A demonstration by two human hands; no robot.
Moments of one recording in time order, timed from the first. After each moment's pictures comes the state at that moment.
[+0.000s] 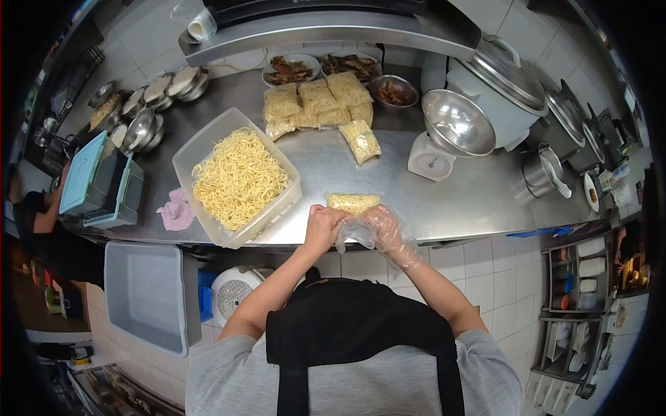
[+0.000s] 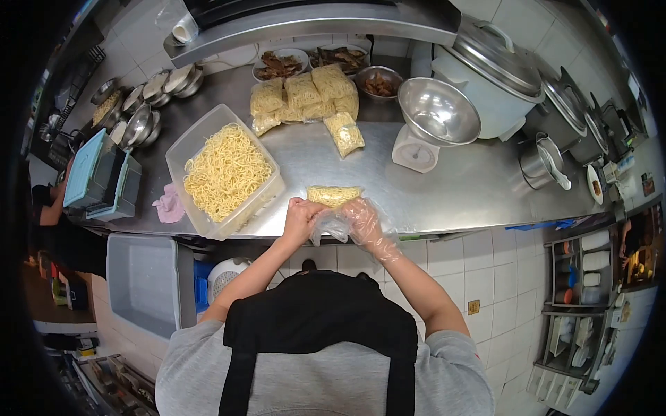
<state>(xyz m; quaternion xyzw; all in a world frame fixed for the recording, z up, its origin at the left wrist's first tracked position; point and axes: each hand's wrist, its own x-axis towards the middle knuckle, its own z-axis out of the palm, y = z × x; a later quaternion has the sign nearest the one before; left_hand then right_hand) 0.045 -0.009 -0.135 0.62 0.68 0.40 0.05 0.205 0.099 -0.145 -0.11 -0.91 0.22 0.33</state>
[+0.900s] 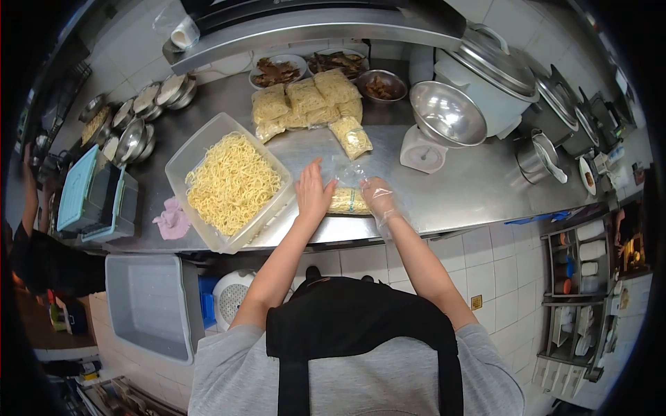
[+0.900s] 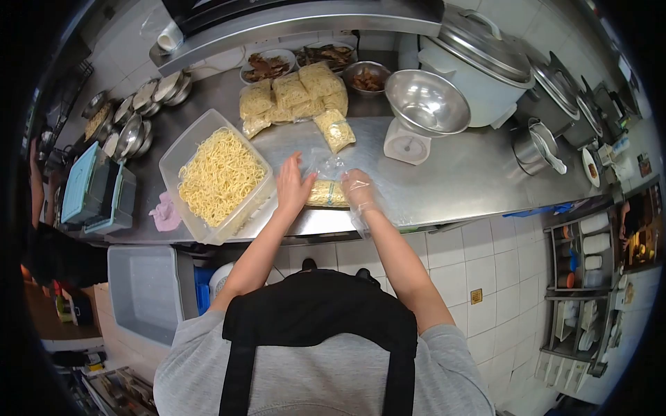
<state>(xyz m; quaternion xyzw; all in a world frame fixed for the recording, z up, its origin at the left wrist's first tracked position) 0.024 0.042 -0.108 0.48 0.79 0.38 0.01 0.156 0.150 -0.147 -0.47 -0.81 0.29 0.19</state>
